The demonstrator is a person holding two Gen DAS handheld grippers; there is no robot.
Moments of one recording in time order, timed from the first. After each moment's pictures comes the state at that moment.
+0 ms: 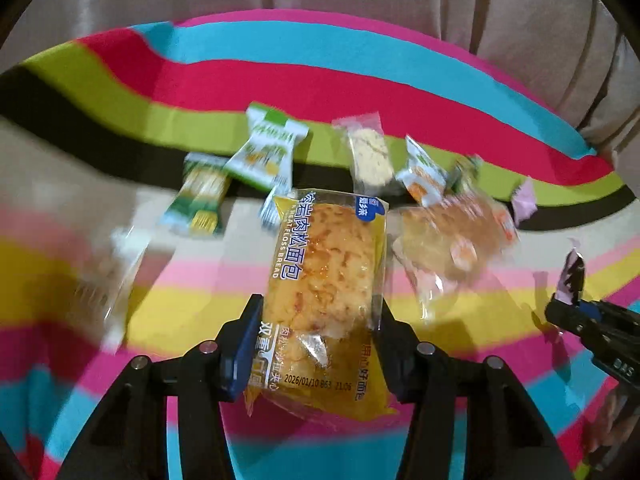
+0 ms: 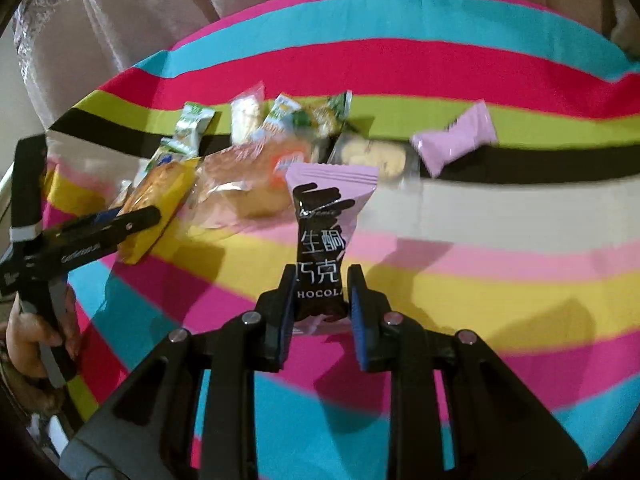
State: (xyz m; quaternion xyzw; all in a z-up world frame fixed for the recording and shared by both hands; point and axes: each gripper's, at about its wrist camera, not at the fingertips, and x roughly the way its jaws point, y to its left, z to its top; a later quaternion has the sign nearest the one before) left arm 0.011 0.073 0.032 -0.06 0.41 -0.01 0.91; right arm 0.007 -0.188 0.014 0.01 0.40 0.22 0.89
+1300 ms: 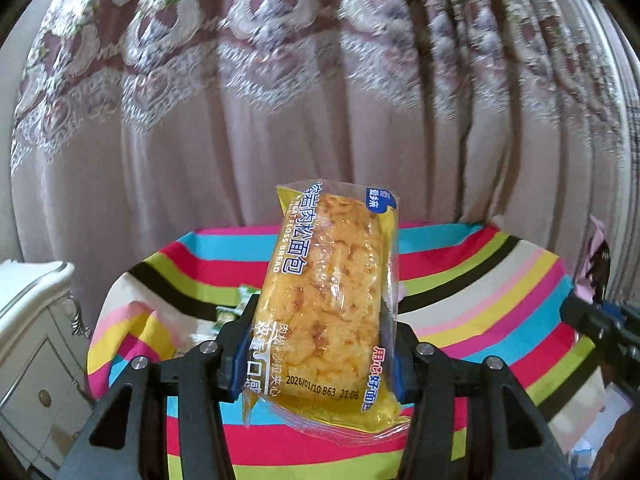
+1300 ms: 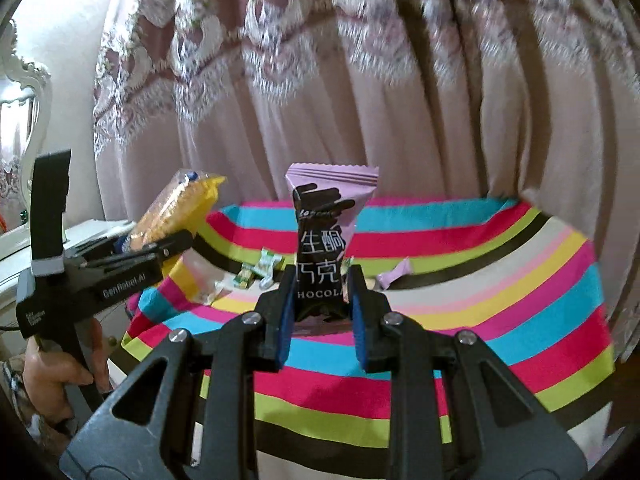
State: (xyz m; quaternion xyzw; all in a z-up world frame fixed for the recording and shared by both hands) left arm -0.232 -0.018 0.195 0.02 0.15 -0.03 0.99; right arm -0.299 -0.243 0.173 0.03 0.10 0.17 0.98
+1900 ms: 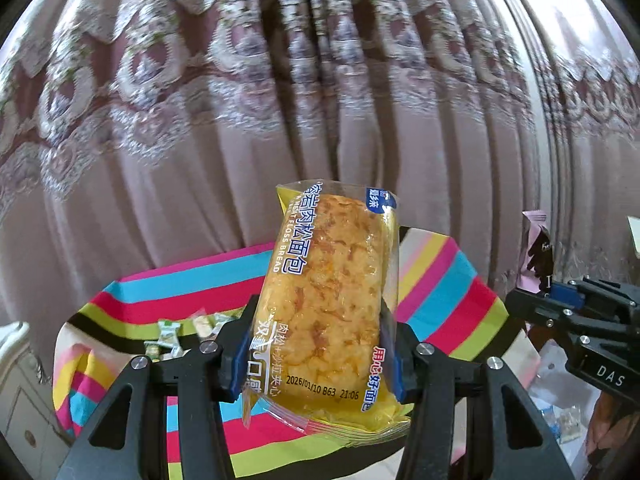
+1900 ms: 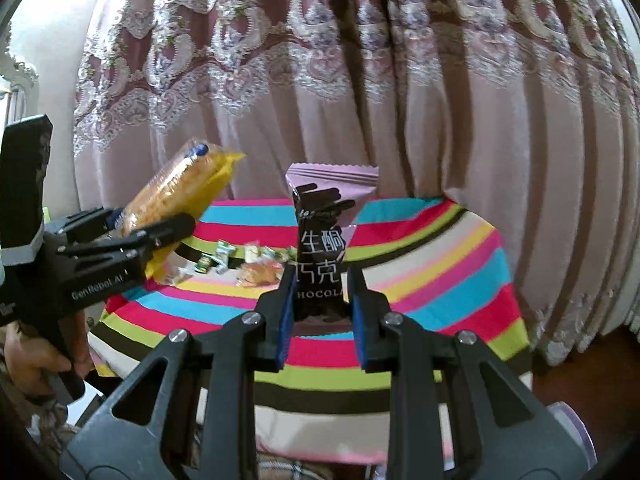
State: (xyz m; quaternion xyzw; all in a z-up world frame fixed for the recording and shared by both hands) left arm -0.321 -0.136 0.212 0.10 0.11 -0.17 0.97; right arm -0.386 -0.329 0.166 0.02 0.11 0.09 0.99
